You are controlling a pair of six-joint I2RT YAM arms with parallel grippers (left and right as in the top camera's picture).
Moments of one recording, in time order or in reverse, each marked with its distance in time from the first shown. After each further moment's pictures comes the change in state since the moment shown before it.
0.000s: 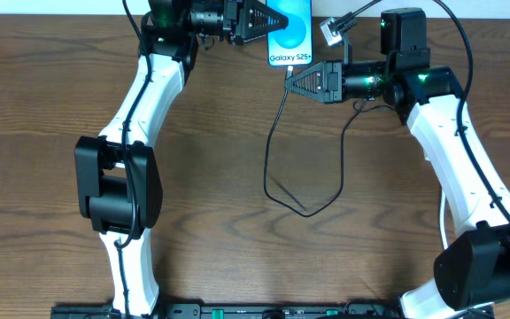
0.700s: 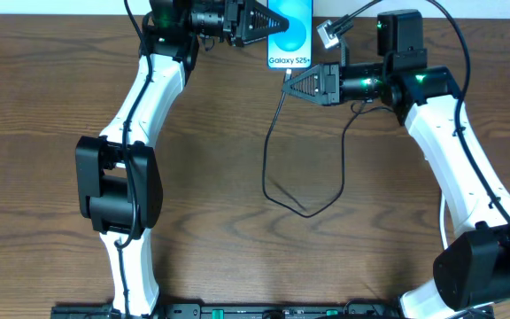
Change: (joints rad) left arm -0.003 0.000 0.000 0.000 0.016 0.000; right arm 0.014 0.000 0.000 -0.024 0.000 -0.004
